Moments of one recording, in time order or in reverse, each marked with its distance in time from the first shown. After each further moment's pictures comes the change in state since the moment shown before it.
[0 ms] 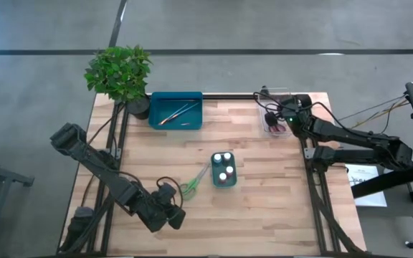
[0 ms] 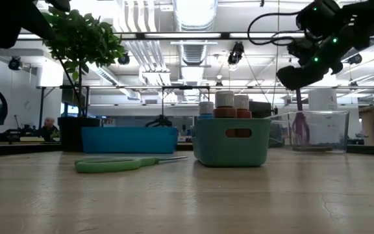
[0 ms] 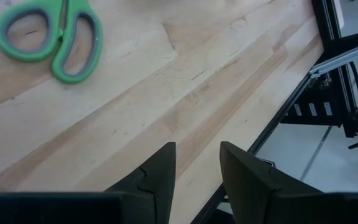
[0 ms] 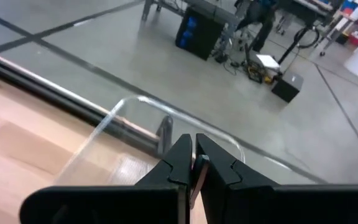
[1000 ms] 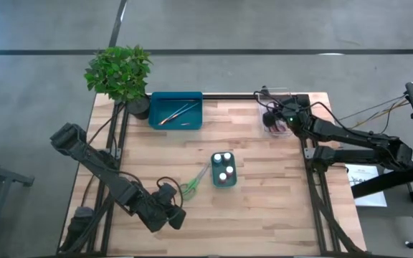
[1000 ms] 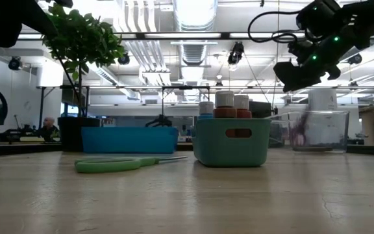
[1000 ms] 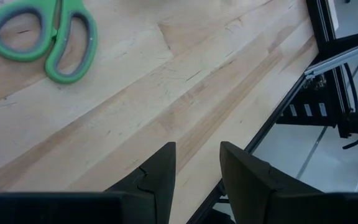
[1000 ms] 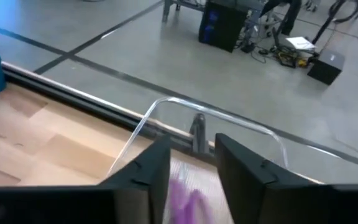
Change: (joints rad) left arm 0.000 0.000 0.000 0.015 -0.003 -0.001; right arm 0.000 -0.002 0.002 0.001 -0.101 0.156
